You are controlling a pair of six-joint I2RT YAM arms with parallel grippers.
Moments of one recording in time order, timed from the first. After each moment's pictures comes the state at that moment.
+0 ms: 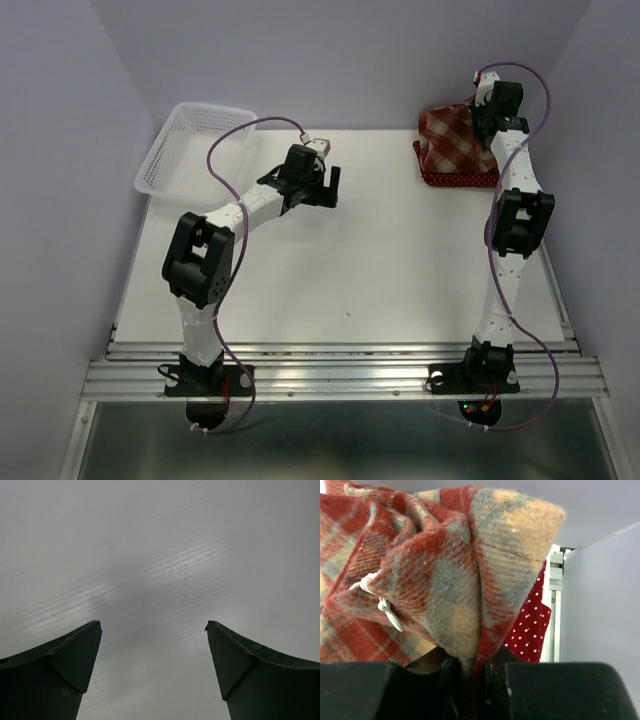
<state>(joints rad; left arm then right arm) -0.51 1.91 1.44 -0.23 0.03 -0.24 -0.14 2.44 2.41 -0.52 0.02 -0.32</state>
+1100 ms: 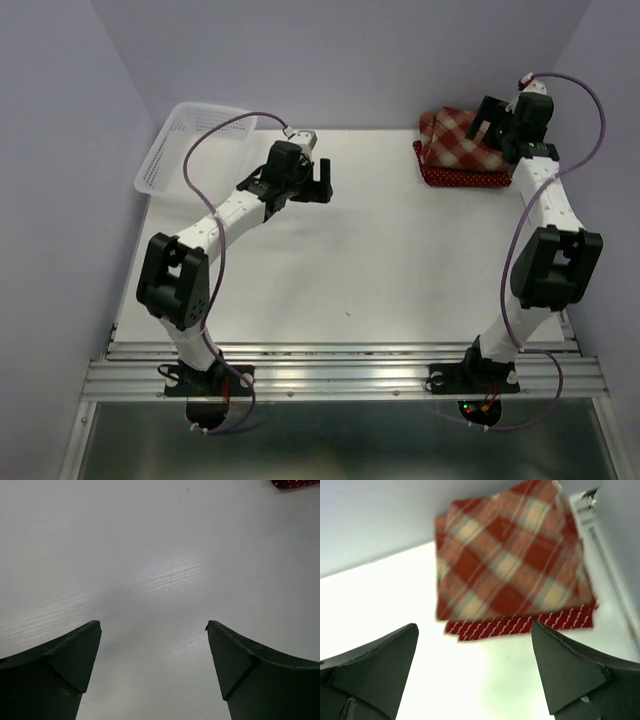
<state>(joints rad) -0.50 1.77 1.37 -0.22 0.06 -0.29 -0.16 1.88 1.75 -0.27 -0.01 0.18</state>
